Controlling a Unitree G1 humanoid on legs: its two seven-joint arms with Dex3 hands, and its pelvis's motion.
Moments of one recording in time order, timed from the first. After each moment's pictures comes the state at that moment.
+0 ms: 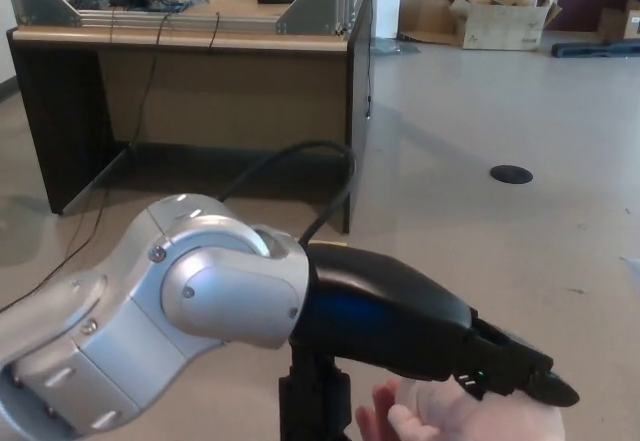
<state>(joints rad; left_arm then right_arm) -1.13 0.75 -0.65 -0.54 0.01 0.32 -0.92 -0.25 -0.35 -0.03 0.97 -0.12 -0.56 0.07</state>
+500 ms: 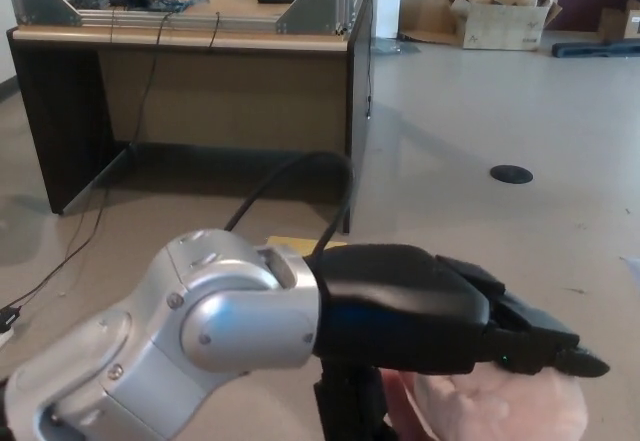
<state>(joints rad) -1.00 0.63 -0.61 -0.48 0.21 0.15 -0.76 -0.26 -0.35 -0.03 0.98 -0.12 -0.56 0.04</state>
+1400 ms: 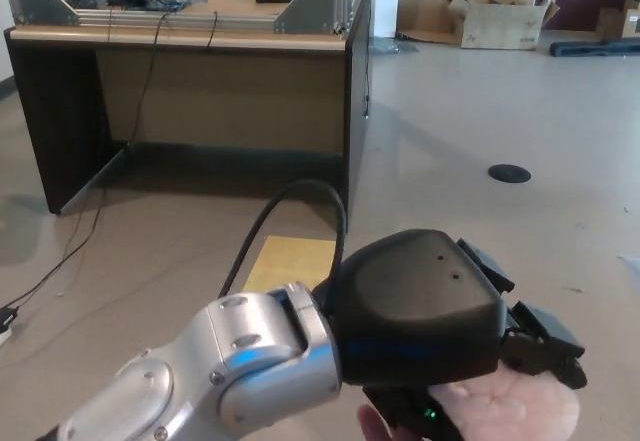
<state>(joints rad) -0.85 0.51 -0.61 -0.32 0.60 -0.19 -0.36 -0.28 -0.35 -0.02 0.96 -0.14 -0.52 0.01</state>
